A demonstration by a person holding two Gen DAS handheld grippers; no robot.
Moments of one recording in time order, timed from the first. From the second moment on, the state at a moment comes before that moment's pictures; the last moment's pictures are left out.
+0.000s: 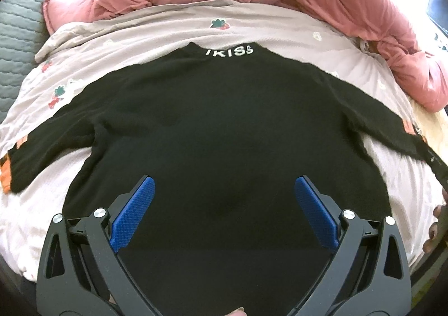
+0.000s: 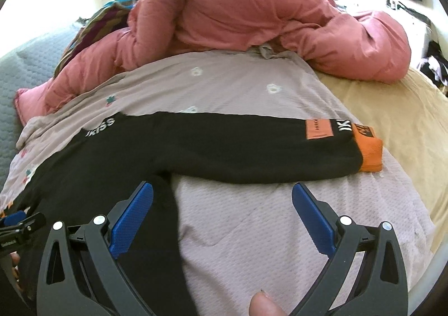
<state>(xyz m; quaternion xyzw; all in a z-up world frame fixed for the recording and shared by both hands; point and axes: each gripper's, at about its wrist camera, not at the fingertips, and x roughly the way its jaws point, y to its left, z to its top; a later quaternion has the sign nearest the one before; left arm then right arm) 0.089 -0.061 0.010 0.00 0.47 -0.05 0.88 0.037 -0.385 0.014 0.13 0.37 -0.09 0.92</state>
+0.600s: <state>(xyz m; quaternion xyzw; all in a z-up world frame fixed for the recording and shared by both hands) 0.148 -0.058 0.024 -0.01 0.46 -0.04 0.89 0.044 -0.501 0.001 0.16 0.37 -0.22 0.89</state>
